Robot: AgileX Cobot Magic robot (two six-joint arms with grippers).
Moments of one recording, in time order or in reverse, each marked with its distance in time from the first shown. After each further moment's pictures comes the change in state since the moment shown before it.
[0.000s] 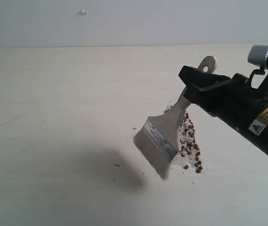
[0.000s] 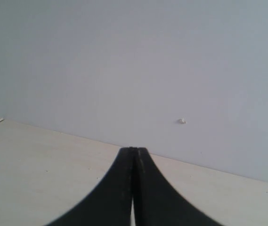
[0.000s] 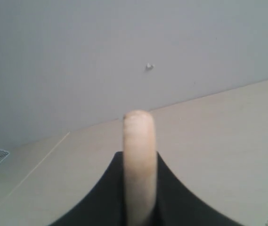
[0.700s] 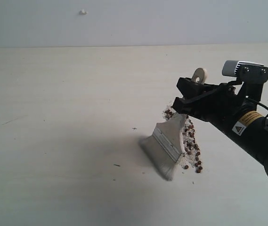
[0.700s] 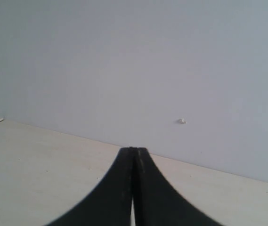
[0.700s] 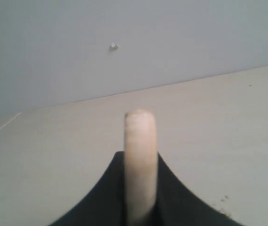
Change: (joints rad) left arm 0.000 0.000 0.000 0.000 0.000 0.000; right arm 0.000 0.190 -0.057 0.088 -0.042 -0.192
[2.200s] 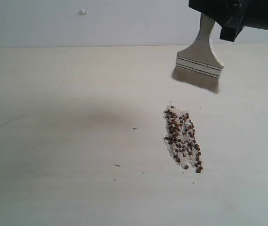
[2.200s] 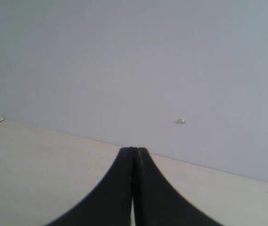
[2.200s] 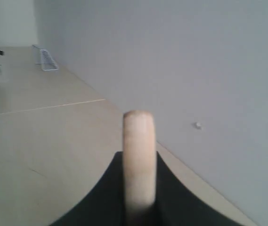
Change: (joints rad) left arm 0.000 0.000 0.000 0.000 0.000 0.000; right arm -0.501 -0.136 -0.642 -1.265 0.097 0.425
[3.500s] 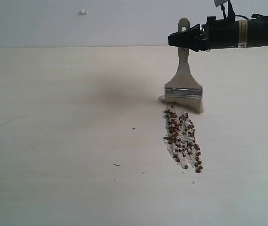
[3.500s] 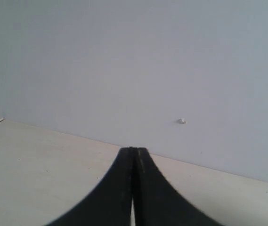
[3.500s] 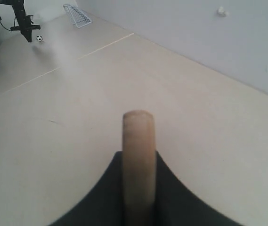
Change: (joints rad) left arm 0.000 0.000 0.000 0.000 0.002 0.000; right arm -0.006 0.618 -0.607 -0.304 -0.078 0.488
